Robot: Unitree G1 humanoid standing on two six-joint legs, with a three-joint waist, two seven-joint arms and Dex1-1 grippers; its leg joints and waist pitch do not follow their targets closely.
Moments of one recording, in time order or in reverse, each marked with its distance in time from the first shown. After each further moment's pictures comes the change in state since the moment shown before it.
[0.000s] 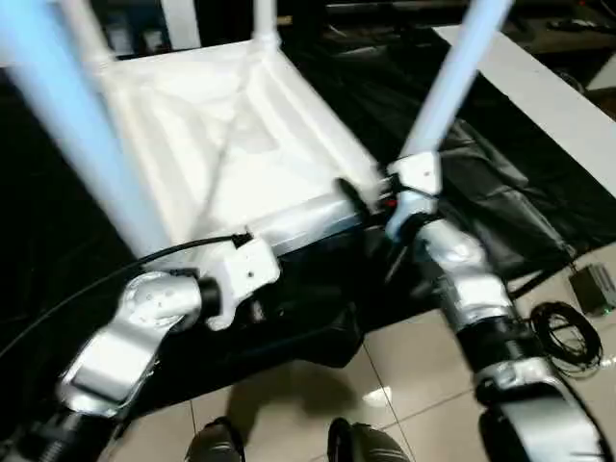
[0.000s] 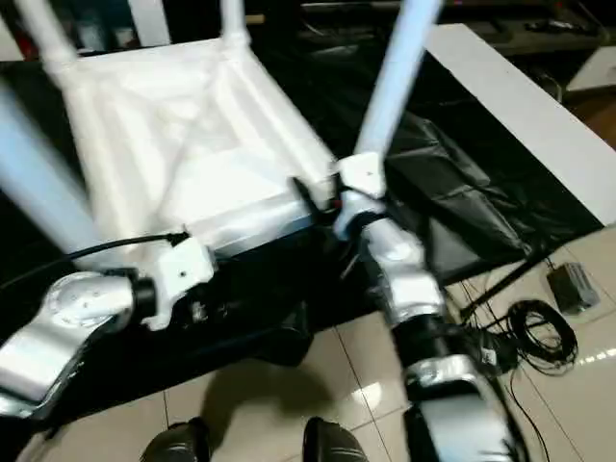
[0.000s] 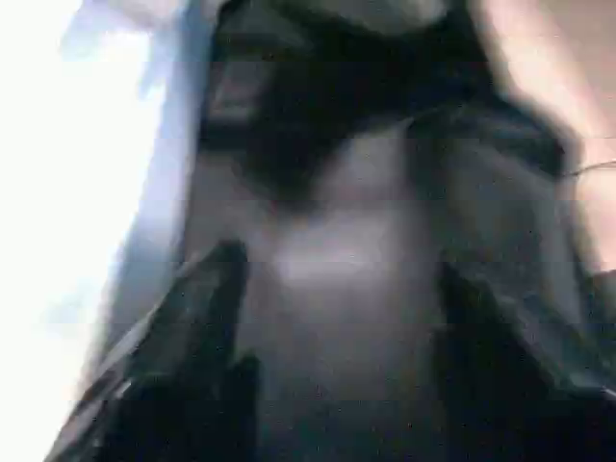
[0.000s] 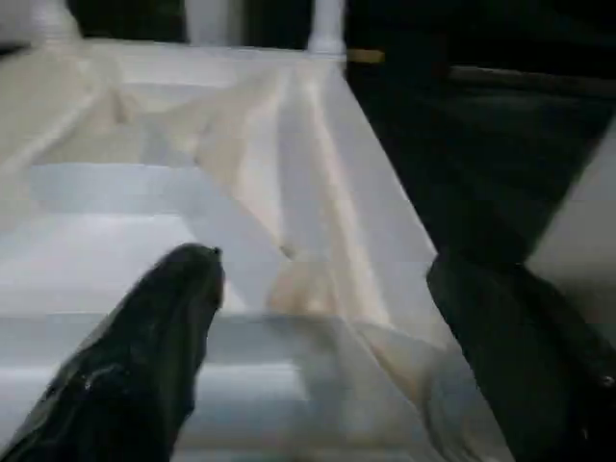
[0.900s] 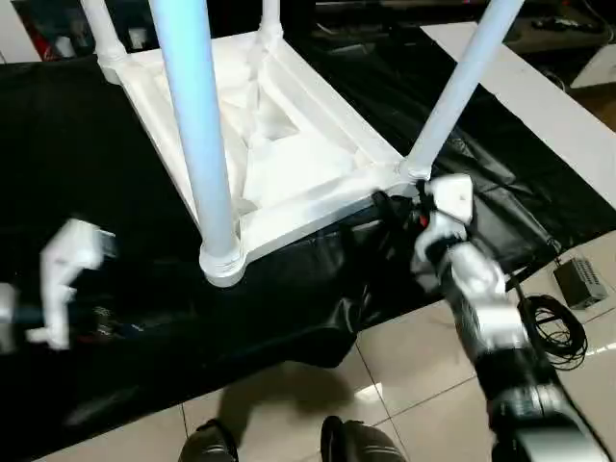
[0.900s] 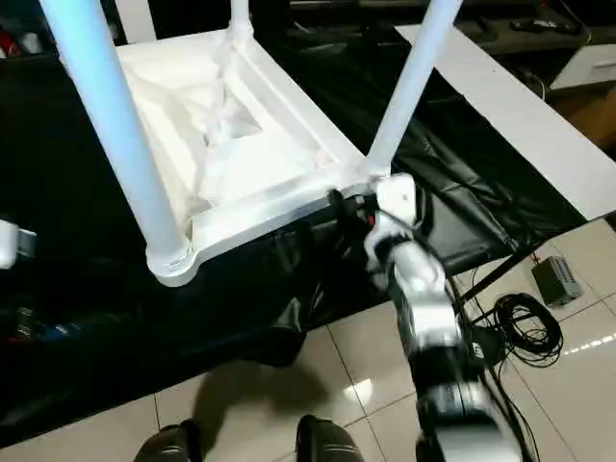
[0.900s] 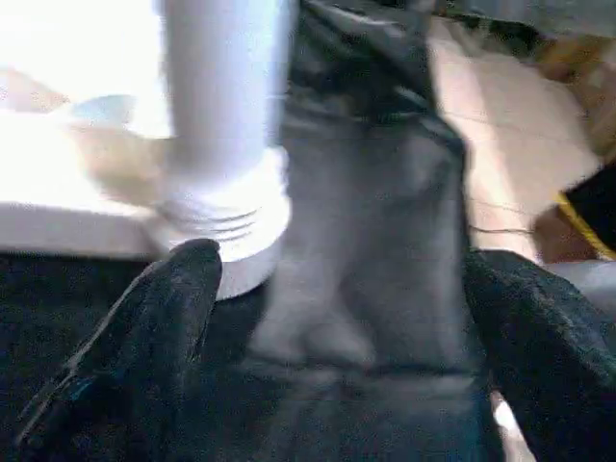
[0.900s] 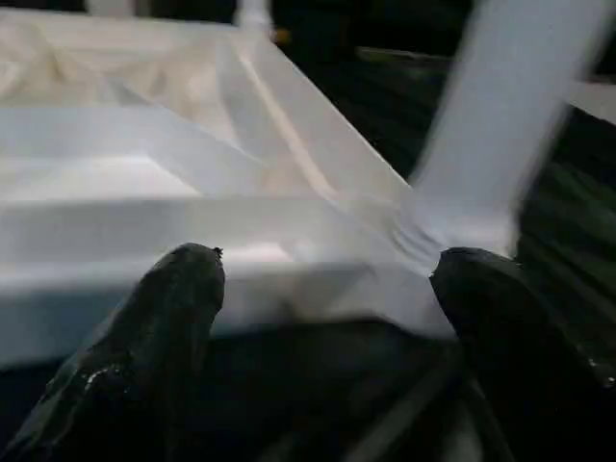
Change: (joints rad) left arm 0.216 0.300 0.528 0.027 -0.401 0.073 -0.312; right arm 0.207 0.035 -0.021 -0.129 -0.044 -0.077 -0.101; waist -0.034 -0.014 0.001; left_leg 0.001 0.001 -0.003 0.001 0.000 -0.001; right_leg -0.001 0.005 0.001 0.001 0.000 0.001
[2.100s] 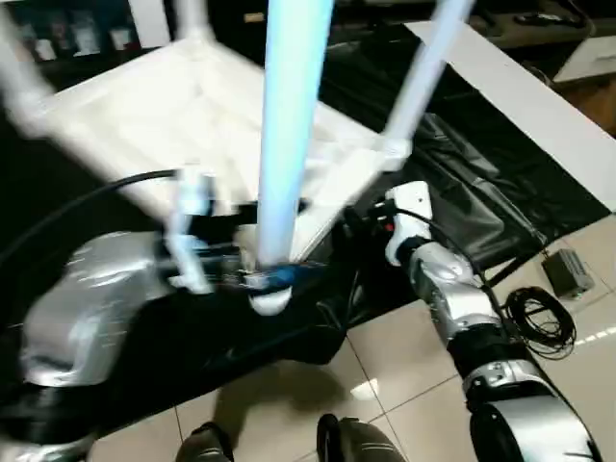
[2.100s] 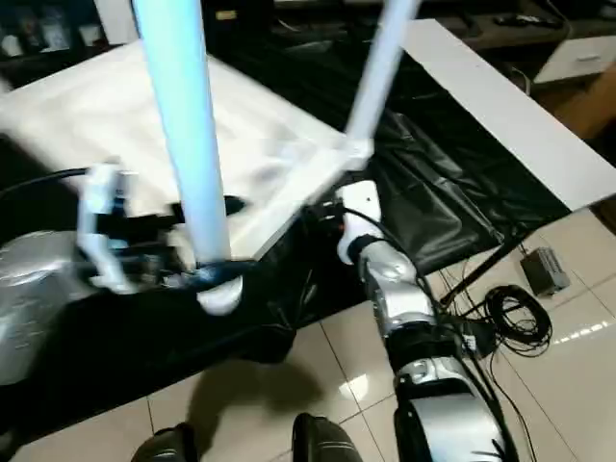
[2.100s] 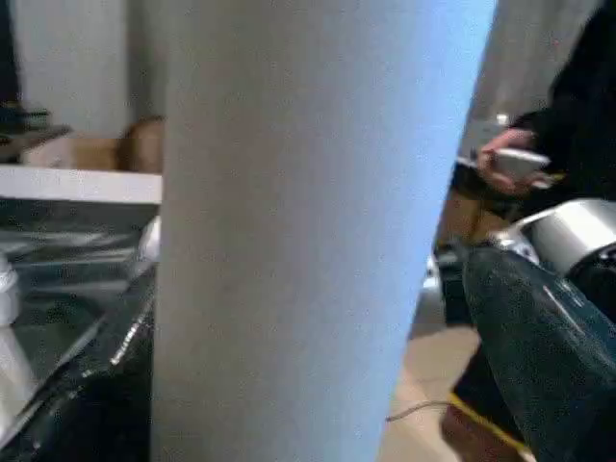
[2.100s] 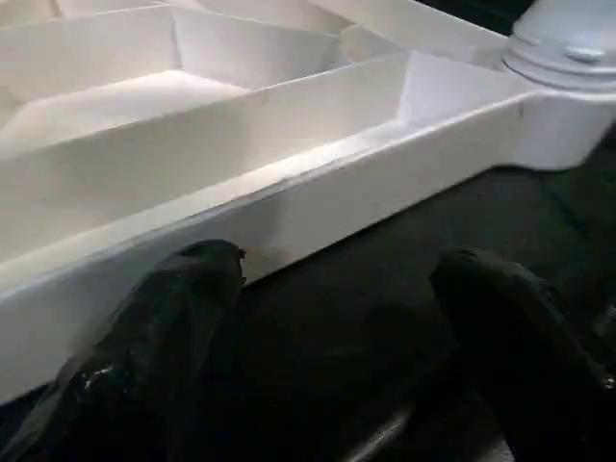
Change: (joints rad) left arm -0.367 -0.418 -0.362 -0.084 -0.109 -0.002 0.124; right arm -0.195 0.078 0.045 0.296 -0.032 0.053 0.142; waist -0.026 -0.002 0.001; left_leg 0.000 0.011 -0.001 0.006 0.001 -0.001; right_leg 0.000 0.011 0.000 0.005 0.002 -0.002
